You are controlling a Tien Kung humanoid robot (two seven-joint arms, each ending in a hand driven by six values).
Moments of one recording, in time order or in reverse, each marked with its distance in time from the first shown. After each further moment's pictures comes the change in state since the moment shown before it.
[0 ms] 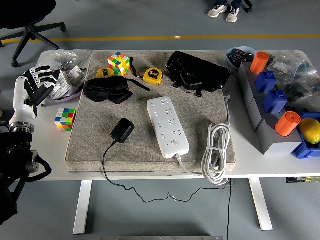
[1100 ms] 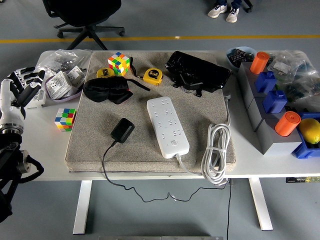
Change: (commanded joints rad) left arm 0.025 0.005 -0.071 -0.002 0.011 -0.007 0.017; right arm 0.005 -0.001 -0.011 -0.001 0.001 0.000 -0.002
